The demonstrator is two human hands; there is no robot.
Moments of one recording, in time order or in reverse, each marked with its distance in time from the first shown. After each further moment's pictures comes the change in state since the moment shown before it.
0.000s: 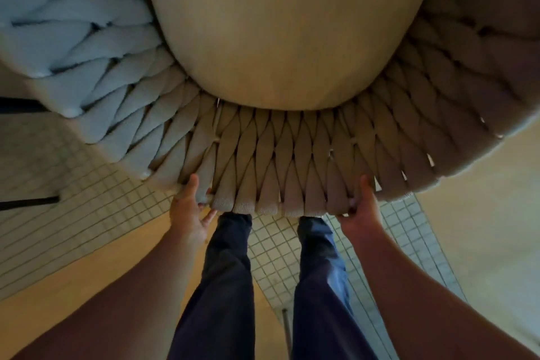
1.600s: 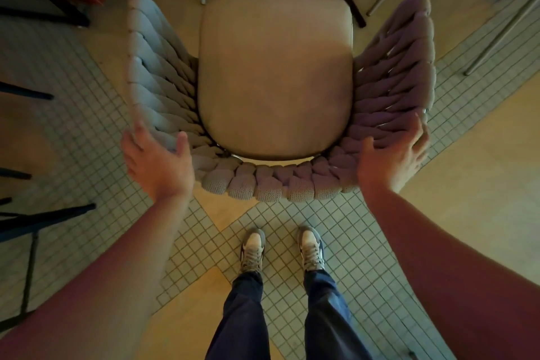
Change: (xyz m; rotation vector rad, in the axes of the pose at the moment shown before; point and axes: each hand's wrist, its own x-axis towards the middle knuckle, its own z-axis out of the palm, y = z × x) left_hand -0.111 0.265 0.140 0.943 0.428 1.107; right_hand -0.121 -0.205 0.129 -0.700 0.582 -1.134
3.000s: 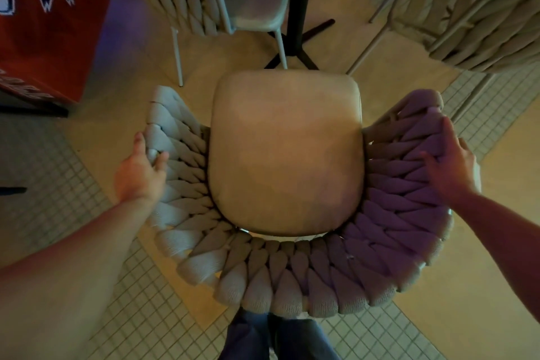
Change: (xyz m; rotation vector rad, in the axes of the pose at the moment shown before) left_hand 0.189 0.170 0.078 0.103 -0.220 0.203; right_hand 0.318 -0.004 0.000 -0.249 -0.222 -0.270
